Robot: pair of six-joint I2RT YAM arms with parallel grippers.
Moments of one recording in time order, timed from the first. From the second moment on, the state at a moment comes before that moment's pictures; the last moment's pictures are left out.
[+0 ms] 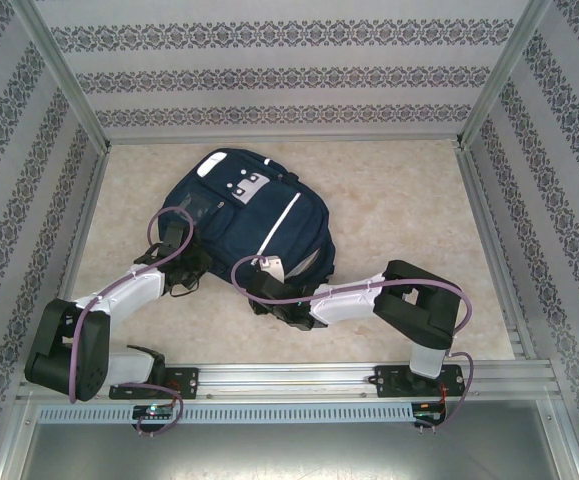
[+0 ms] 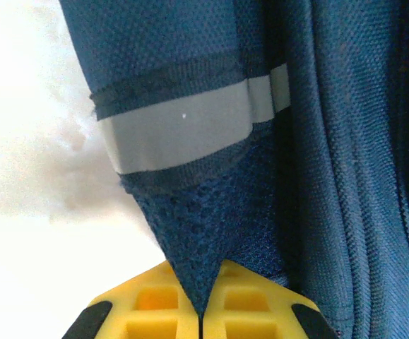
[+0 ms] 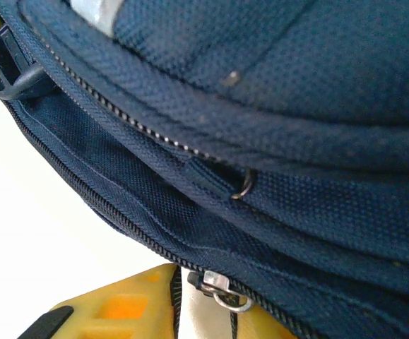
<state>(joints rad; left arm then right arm) -0.23 1.30 0.59 -0.28 0.03 -1.11 1.14 1.81 0.88 0.09 0.29 0.86</state>
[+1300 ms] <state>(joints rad) -0.23 1.30 0.61 -0.29 0.06 -1.11 1.11 1.72 0.87 -0.05 0.34 0.89</state>
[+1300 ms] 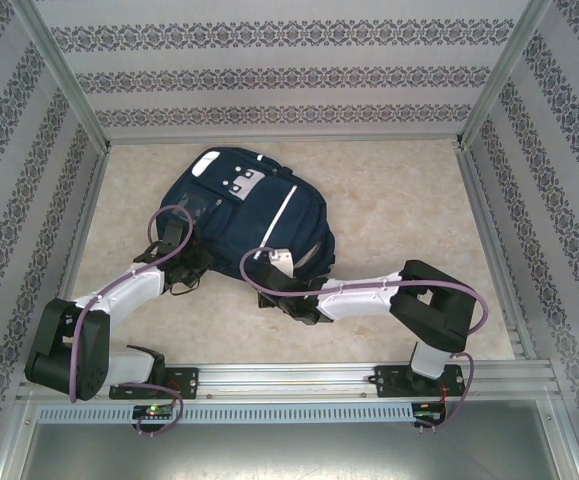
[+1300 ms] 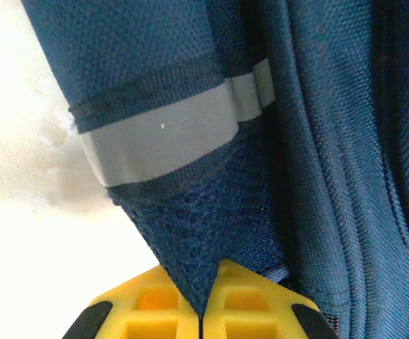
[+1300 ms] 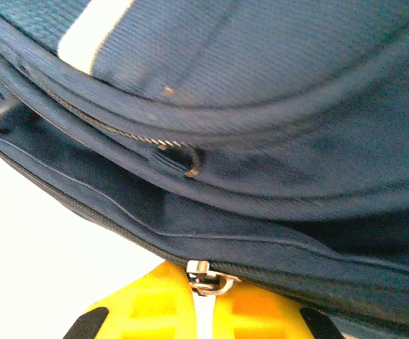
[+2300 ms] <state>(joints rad) 0.00 1.38 0.77 -0.40 0.15 -0.95 0.82 1.41 0.70 -0.26 0.25 0.59</state>
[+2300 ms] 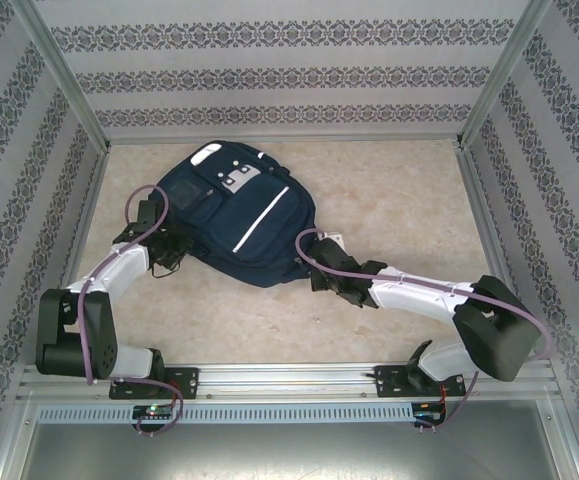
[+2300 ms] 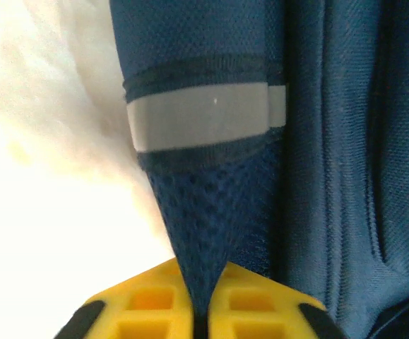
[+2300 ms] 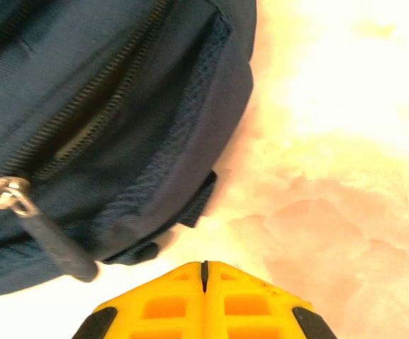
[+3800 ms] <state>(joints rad) -0.84 1.36 0.75 -0.36 -0.34 -1.69 0.72 1.36 0.71 -0.22 -0.28 0.39</state>
